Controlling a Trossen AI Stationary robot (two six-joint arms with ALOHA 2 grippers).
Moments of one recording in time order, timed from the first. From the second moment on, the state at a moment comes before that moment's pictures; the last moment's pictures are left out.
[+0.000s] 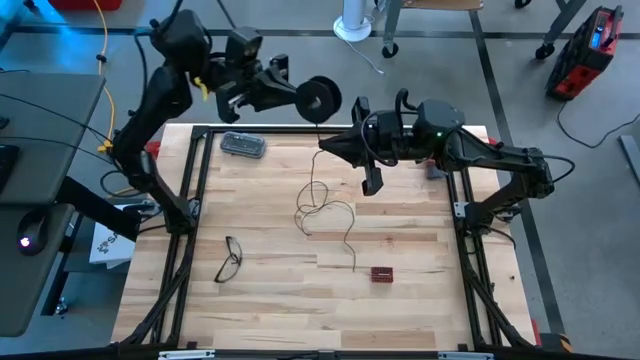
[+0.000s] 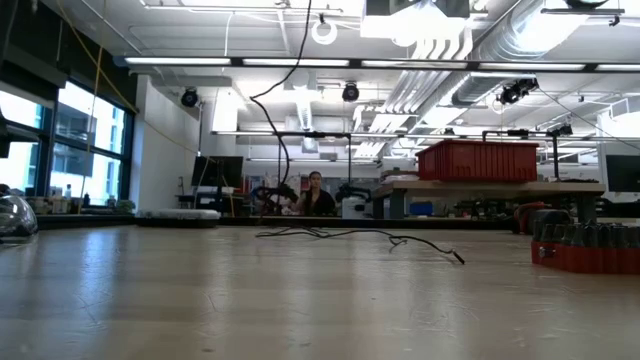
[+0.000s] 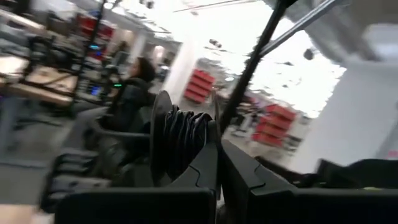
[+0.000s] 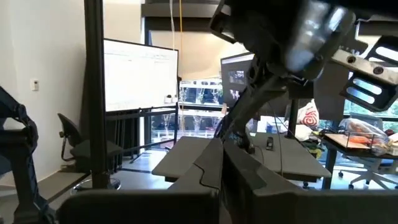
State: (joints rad) left arm 0.38 1.66 2.36 -0.45 0.74 -0.57; right arm -0.02 1.49 1.69 0.02 -0.17 -0.03
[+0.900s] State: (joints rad) left arm 0.35 1.53 2.36 -0.60 0.47 -0.44; right arm -0.08 1.51 1.69 -0.14 0.06 -0.06
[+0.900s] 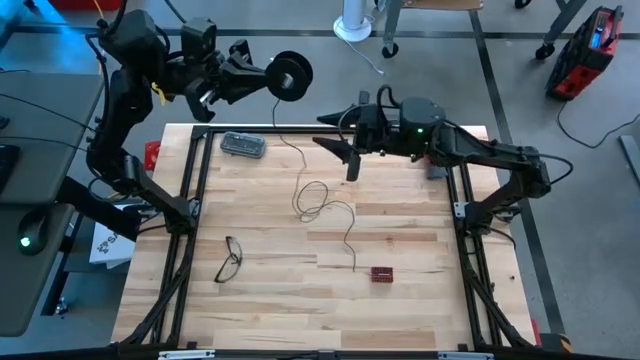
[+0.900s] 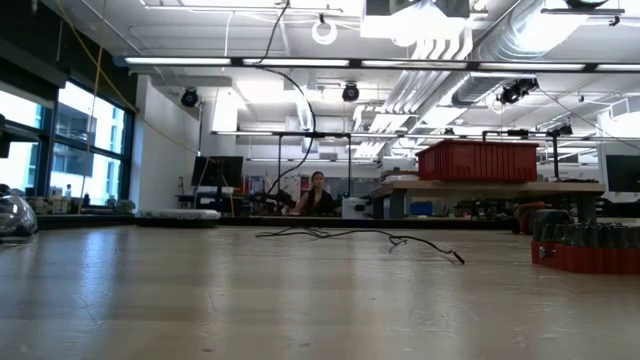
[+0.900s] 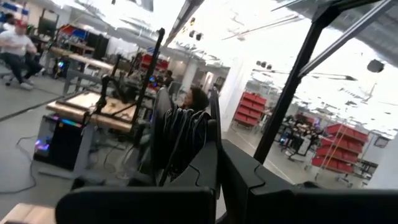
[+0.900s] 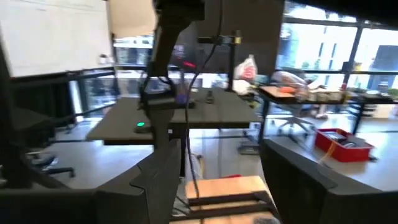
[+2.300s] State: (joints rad) left arm 0.33 1.53 2.36 -0.55 0.46 -0.47; right arm -0.08 1.68 1.69 0.05 0.02 -0.23
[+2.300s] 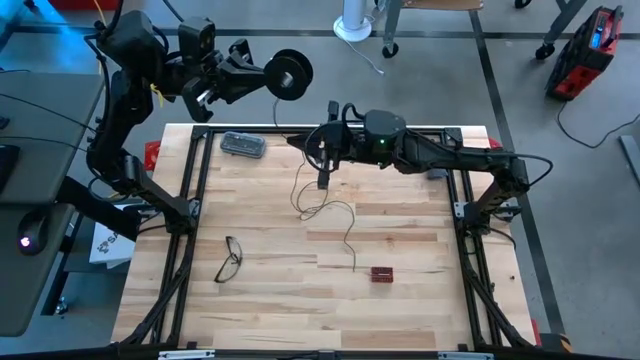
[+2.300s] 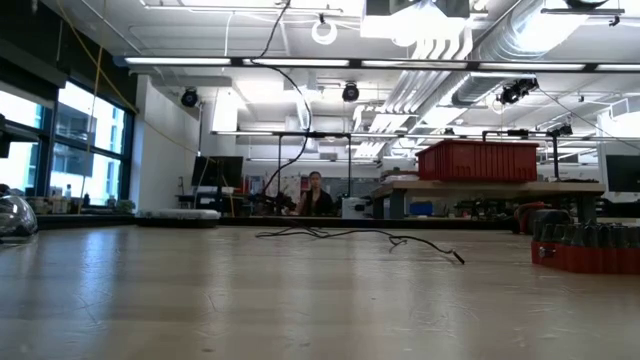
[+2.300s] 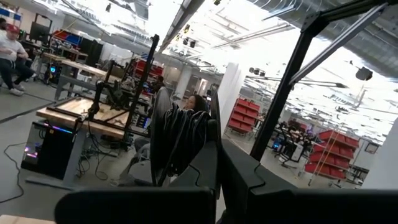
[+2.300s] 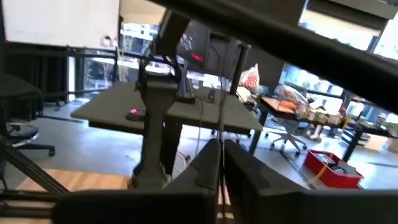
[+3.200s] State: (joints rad) left arm 0.42 1.50 2.36 -1.03 0.44 -0.62; right arm 0.01 1.39 1.69 -0.47 0.15 -0.21
